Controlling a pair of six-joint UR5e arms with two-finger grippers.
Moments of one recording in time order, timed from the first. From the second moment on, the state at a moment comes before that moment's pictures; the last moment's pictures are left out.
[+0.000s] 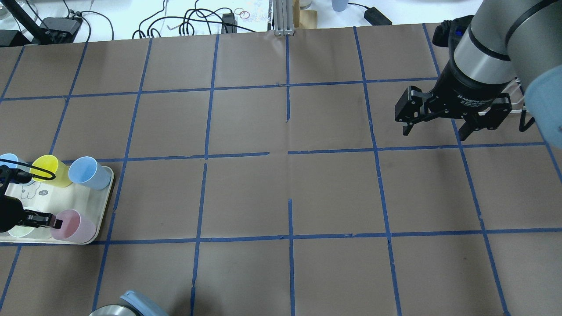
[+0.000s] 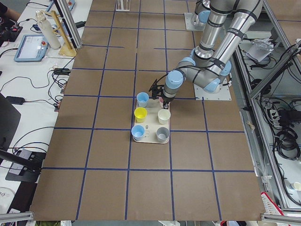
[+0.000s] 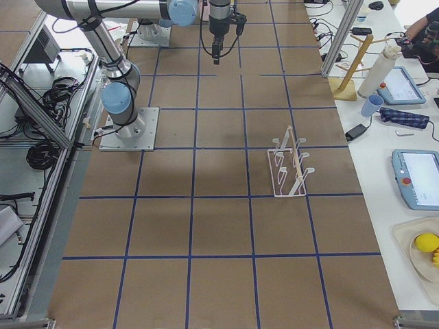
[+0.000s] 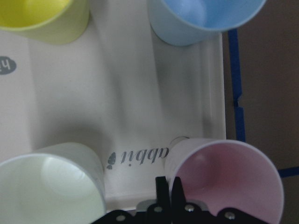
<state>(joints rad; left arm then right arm) -0.63 -1.54 -2.29 -0.96 1.45 1.05 1.54 -1.73 1.73 -1.56 -1.59 0.15</state>
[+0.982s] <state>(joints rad) -0.81 -1.44 -1.99 -1.35 1.49 0.85 1.54 -1.73 1.73 -1.56 -1.59 0.15</state>
